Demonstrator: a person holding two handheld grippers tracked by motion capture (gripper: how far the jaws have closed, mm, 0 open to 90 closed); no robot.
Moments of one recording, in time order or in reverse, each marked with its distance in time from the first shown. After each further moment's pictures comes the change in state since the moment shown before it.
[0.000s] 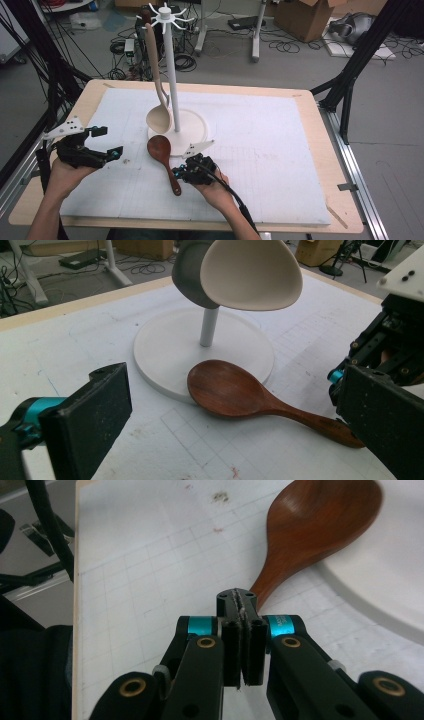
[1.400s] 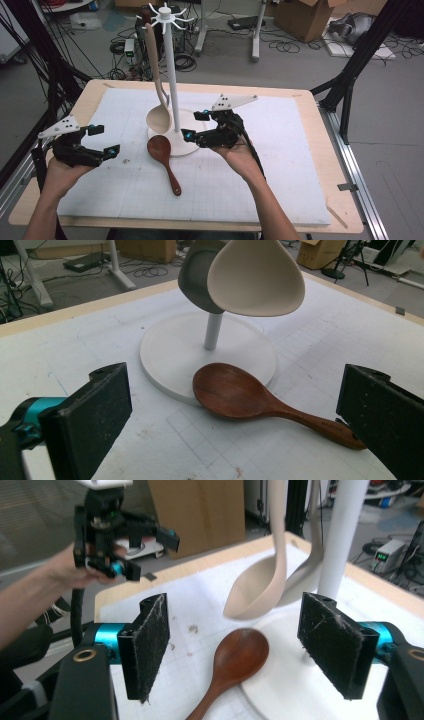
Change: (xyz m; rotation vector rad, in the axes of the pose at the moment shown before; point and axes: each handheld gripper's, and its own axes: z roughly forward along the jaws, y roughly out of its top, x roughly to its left) left arm 0.003 0.003 -0.006 -0.011 0.010 0.002; right arm -0.019 0.085 -0.118 -0.295 -0.052 -0.040
